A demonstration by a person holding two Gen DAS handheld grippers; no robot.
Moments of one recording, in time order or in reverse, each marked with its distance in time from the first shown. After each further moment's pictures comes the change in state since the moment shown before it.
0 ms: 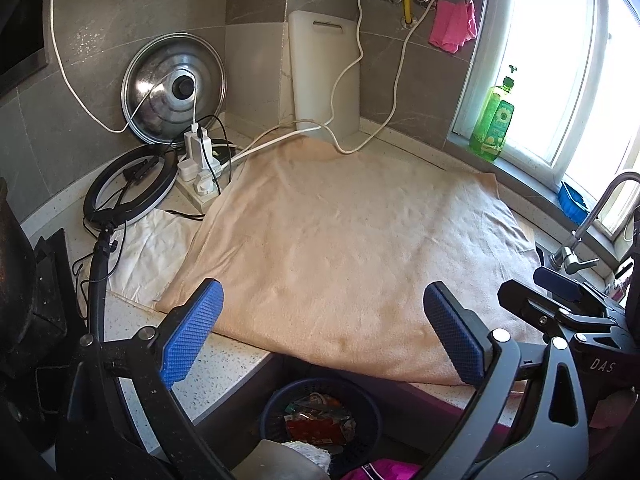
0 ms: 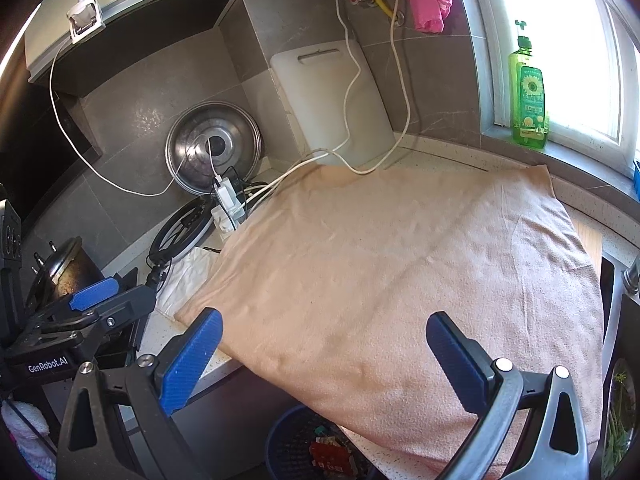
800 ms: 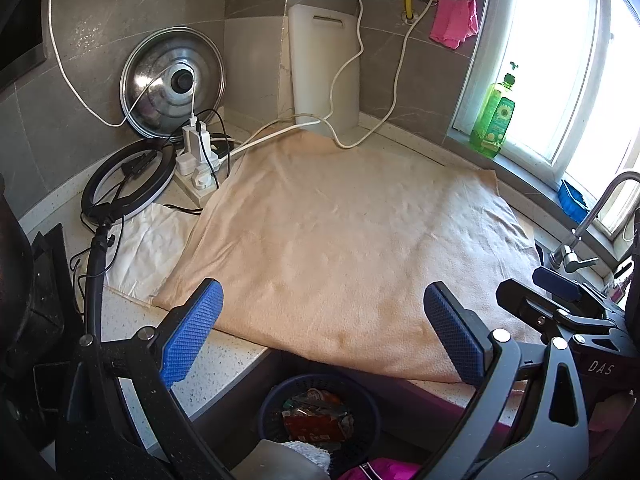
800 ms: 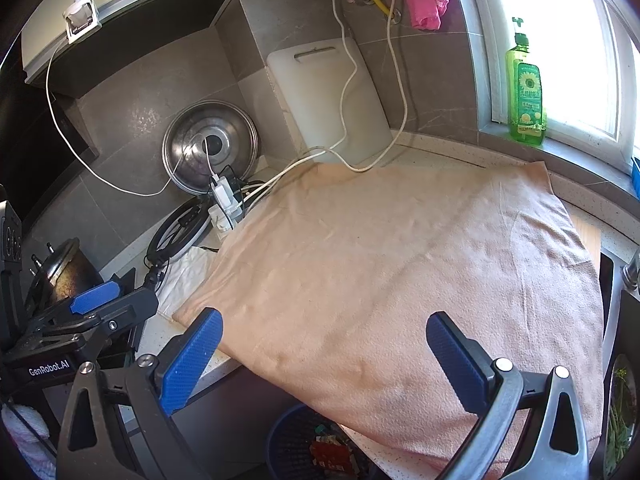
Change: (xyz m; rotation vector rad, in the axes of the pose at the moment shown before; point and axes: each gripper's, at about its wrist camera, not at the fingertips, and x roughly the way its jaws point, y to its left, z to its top) left arm 0.006 0.003 -0.001 0.013 0.019 -0.018; right arm 0.002 -0.002 -0.001 0.010 0.006 -0.005
